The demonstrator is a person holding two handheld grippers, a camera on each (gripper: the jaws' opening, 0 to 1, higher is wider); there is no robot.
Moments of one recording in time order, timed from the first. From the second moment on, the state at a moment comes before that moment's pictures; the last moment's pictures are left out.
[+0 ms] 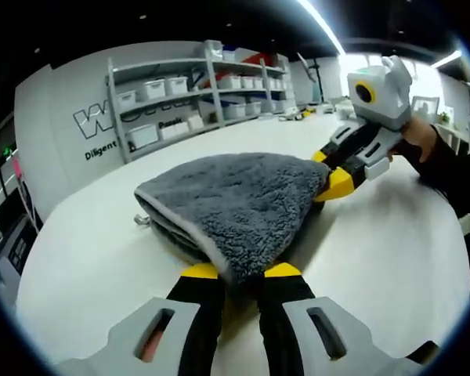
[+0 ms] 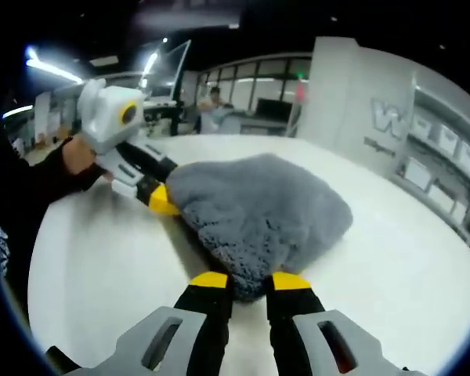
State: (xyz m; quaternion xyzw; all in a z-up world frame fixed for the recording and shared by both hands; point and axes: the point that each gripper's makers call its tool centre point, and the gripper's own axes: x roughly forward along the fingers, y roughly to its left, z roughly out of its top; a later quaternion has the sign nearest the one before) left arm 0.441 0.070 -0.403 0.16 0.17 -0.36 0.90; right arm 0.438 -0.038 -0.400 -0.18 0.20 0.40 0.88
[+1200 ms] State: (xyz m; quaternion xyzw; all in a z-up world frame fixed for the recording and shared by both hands) left arm 0.421 0.070 -0.404 0.15 0.18 -0.37 0.90; right arm 0.413 -0.037 -0.403 -0.18 0.20 0.42 0.87
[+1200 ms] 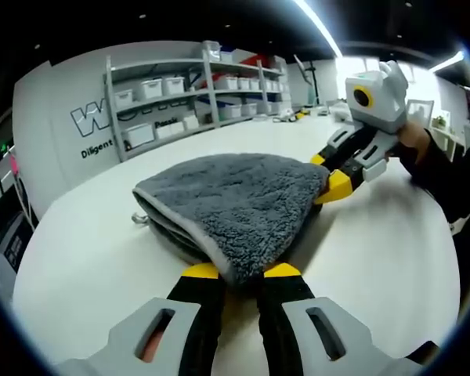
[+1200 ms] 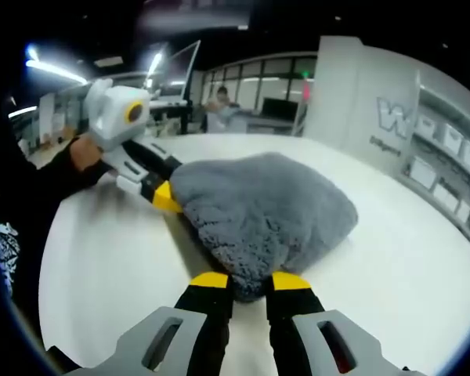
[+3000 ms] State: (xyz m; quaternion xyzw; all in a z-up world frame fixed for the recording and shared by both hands) left arm 0.429 0.090 -0.386 0.18 0.11 -0.30 0.93; right arm 0.413 -0.041 -0.387 -0.23 0.13 0.41 0.87
